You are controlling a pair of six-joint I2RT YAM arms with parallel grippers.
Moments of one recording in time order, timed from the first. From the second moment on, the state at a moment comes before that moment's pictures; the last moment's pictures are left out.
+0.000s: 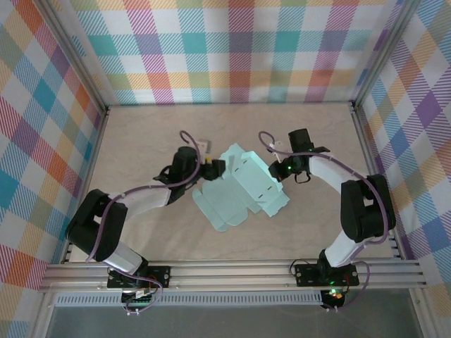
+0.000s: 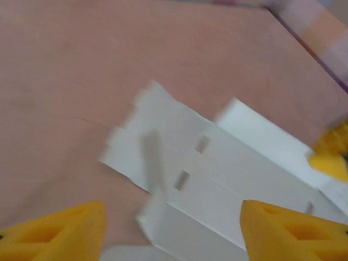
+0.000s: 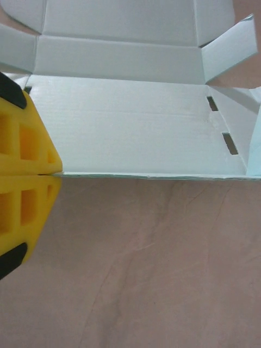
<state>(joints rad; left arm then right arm) -0.51 1.53 0.79 0.28 0.11 -0.34 0.28 1.64 1.04 -0.48 -0.38 -0.30</state>
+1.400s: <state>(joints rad) -0.14 1.82 0.97 0.26 0.33 -0.49 0.78 1.59 0.81 0.15 0.53 -0.94</state>
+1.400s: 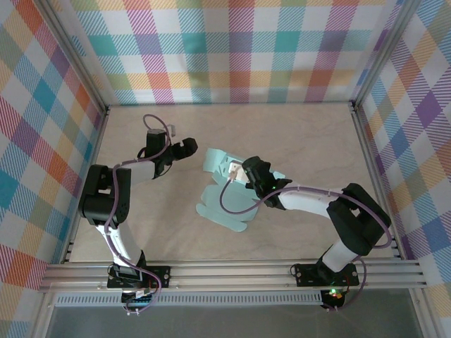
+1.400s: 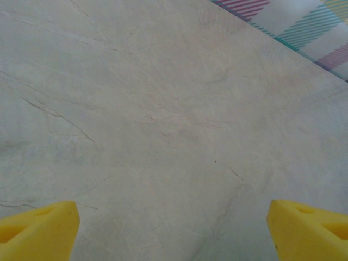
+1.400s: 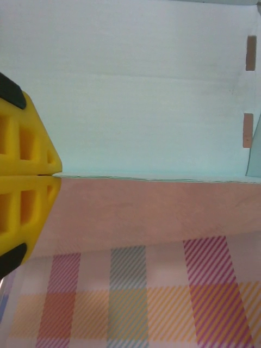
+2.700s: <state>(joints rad) -0.25 2.04 1.18 0.14 0.62 -0.23 0.82 1.56 0.65 0.46 0.59 -1.11</state>
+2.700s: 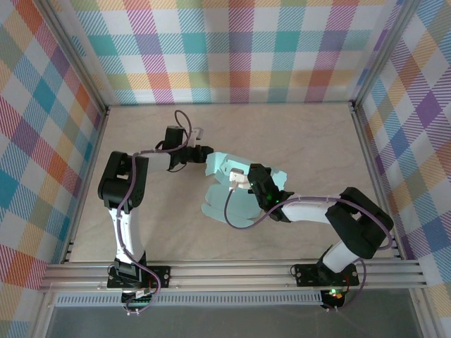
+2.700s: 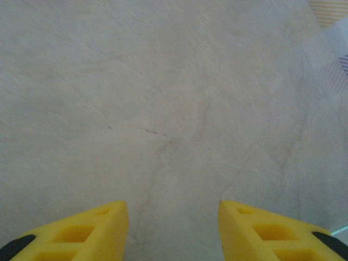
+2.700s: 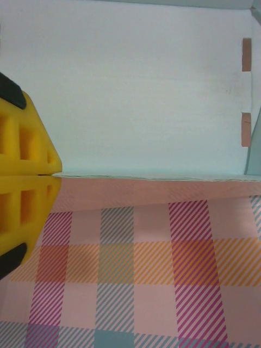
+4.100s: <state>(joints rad) -0.41 1.82 0.81 0.47 0.58 -0.19 0.82 1.59 0.65 0.47 0.63 -1.13</state>
